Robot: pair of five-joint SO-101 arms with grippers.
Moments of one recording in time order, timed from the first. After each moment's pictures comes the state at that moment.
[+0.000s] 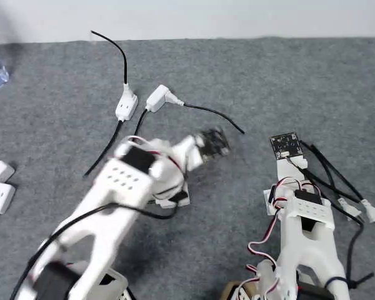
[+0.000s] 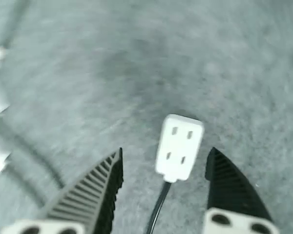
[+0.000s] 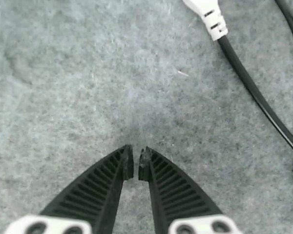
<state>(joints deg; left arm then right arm) 23.4 -18.3 31.3 68.7 -33.4 13.7 -27.3 67.2 35.3 24.6</state>
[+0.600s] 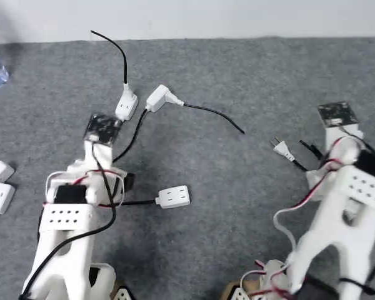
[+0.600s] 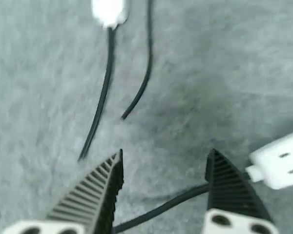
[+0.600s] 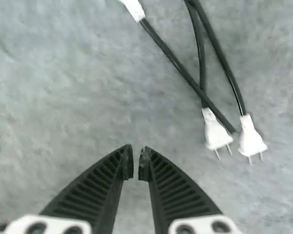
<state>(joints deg) -4.3 -39.8 60.8 51.3 -10.2 28.6 -22.9 26.0 80.8 36.8</state>
